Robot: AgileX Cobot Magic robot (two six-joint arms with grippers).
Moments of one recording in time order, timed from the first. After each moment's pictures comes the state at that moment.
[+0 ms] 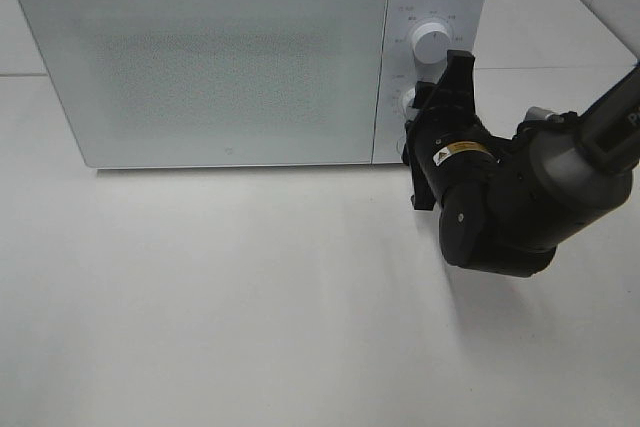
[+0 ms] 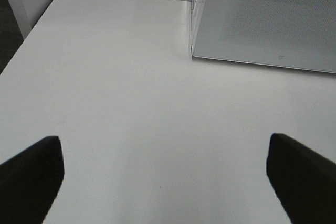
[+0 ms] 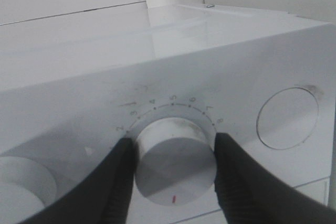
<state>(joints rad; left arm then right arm) 0.08 0.00 -0.52 -0.07 1.08 -0.02 0.60 2.10 -0.77 0.66 -1.19 1.44</state>
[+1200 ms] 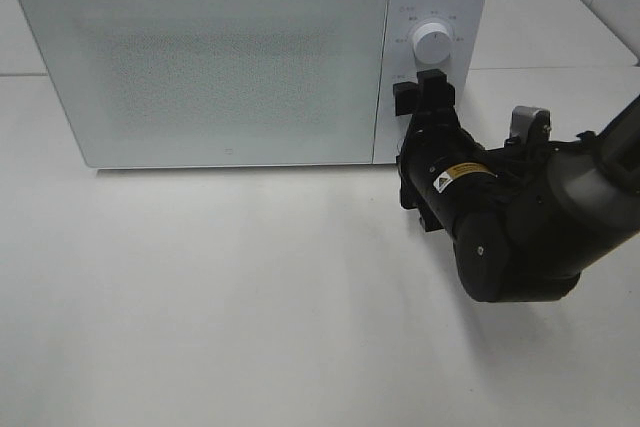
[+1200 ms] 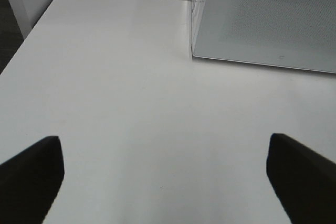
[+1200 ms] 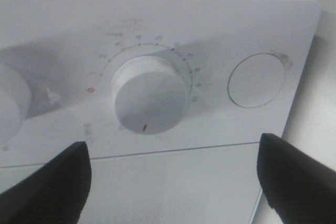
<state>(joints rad) 0.08 0.00 -0.52 -0.07 1.08 -0.02 0.62 2.07 -0.67 0.54 -1.21 1.31</state>
